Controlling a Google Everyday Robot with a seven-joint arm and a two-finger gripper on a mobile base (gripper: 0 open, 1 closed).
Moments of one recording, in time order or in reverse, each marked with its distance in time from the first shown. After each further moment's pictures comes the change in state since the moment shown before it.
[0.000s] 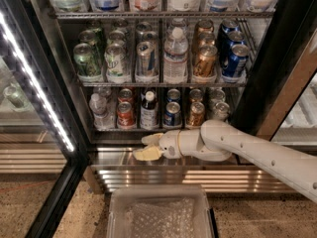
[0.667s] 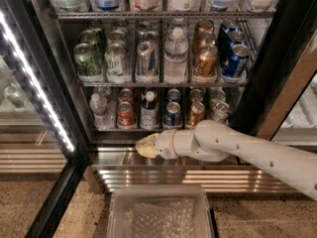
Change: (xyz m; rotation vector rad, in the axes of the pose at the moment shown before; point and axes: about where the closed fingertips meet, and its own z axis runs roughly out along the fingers) arm -0.003 -0.002 0.006 0.098 0.051 -0.143
